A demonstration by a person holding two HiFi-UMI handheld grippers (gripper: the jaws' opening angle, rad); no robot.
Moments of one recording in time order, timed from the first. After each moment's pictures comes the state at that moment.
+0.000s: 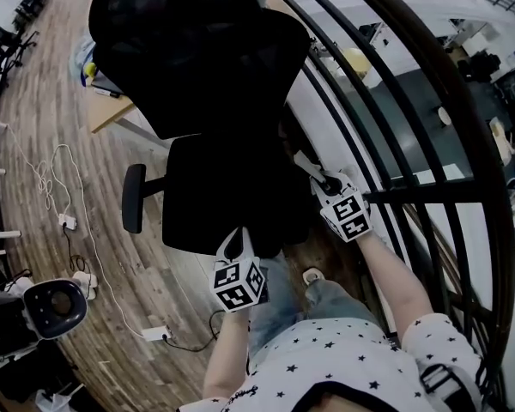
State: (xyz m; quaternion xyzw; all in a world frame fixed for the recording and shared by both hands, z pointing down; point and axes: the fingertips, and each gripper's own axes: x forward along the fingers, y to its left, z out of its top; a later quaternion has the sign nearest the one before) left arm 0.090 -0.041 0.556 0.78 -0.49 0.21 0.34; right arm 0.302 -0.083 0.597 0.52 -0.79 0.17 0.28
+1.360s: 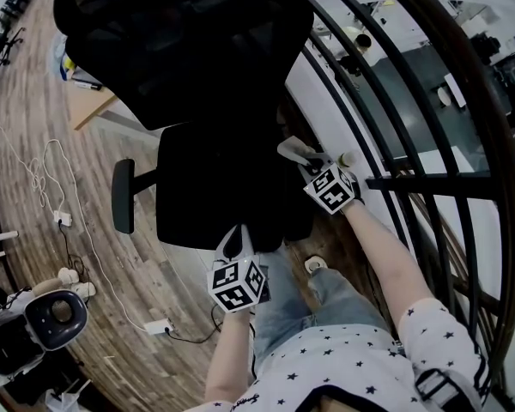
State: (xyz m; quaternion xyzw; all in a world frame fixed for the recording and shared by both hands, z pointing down) left arm 0.087 -0.047 0.601 0.76 -0.48 0.23 0.36; right arm 0.286 -0.120 0.709 0.45 -0.78 0.20 0.39
